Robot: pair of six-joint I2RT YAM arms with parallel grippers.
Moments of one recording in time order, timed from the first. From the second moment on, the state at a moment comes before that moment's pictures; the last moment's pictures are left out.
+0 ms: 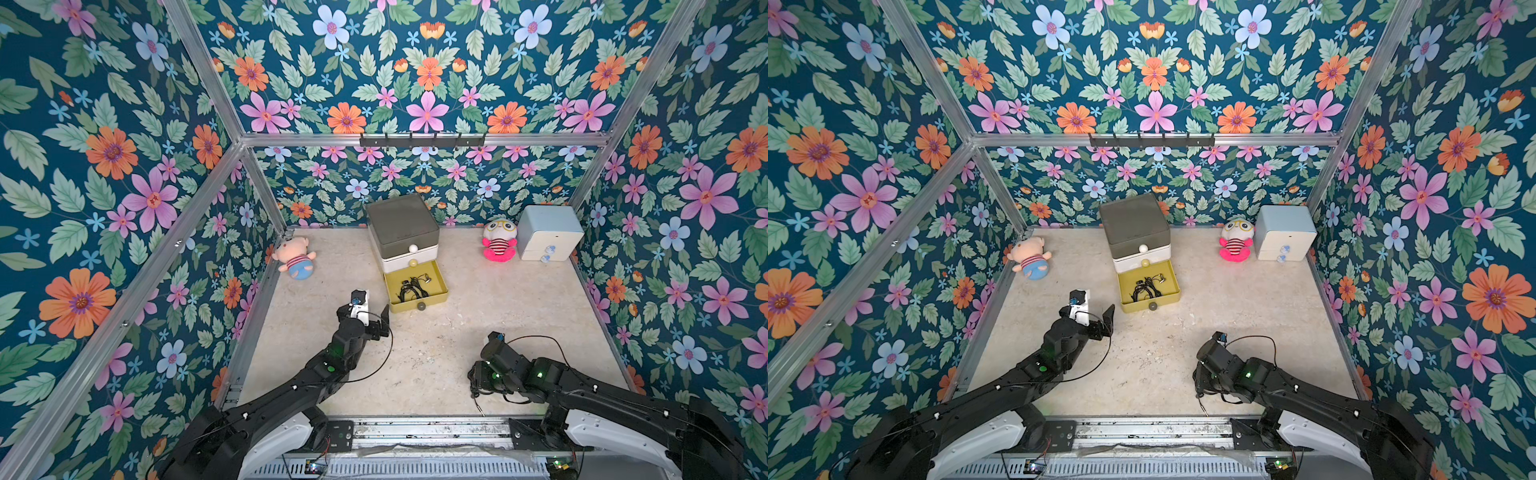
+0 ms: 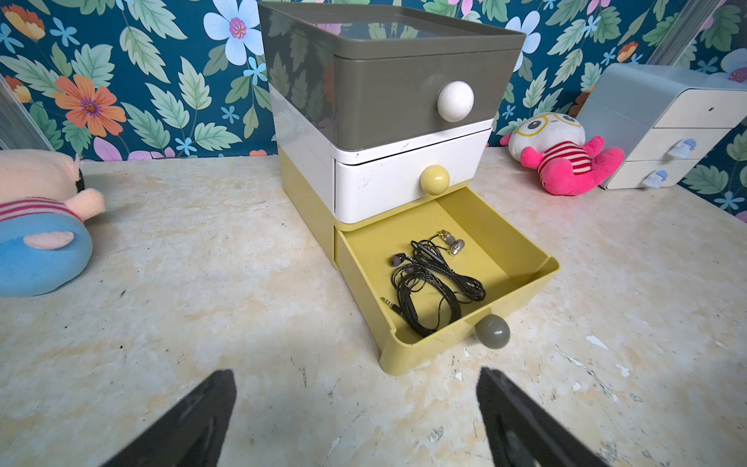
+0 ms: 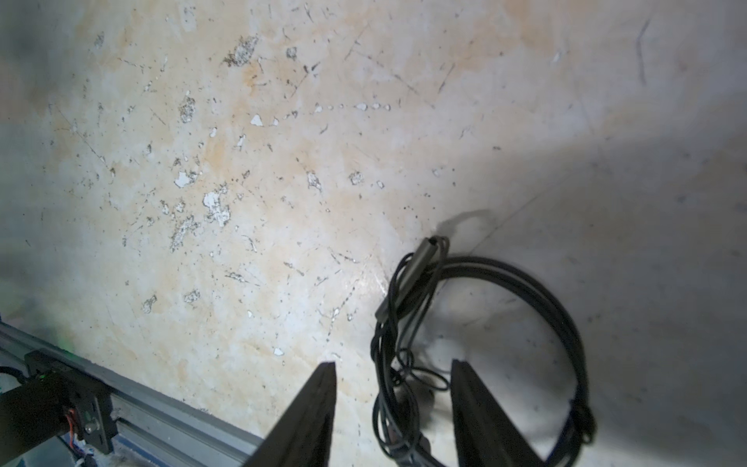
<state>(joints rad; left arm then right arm) -0.70 0.98 0.30 0.39 -0.41 -0.20 0.97 0.94 0.40 -0.52 -0.01 1.05</state>
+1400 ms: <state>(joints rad) -0.70 0.99 0.31 0.39 -0.41 -0.20 0.99 1.00 0.43 -0.49 0.00 1.02</state>
